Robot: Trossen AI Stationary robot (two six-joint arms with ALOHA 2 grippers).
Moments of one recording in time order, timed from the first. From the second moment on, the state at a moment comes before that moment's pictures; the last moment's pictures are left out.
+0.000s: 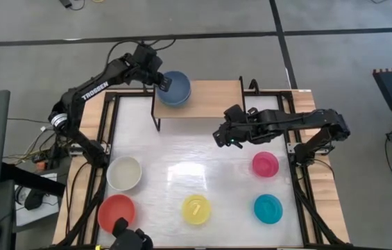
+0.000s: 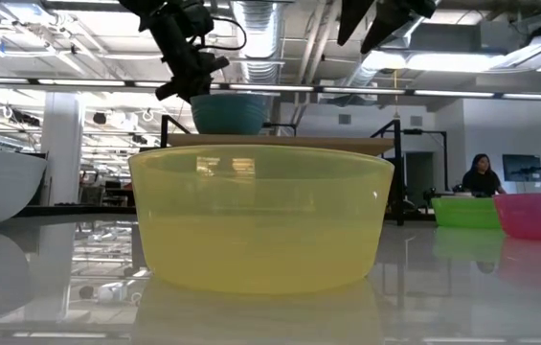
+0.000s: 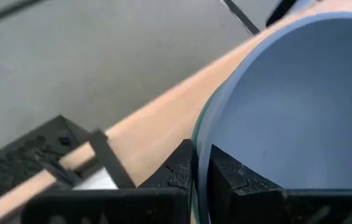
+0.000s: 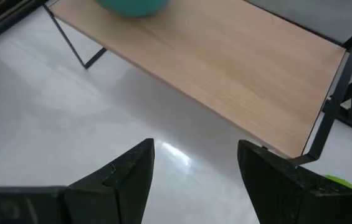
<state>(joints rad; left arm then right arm) 0.81 1.57 1.52 -0.76 0.00 -0.18 0.11 1.57 1.66 -1.22 0.69 0.91</state>
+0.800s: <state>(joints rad) 0.81 1.57 1.57 -0.90 -0.06 -0.20 0.11 1.58 1.66 -1.13 0.68 0.91</state>
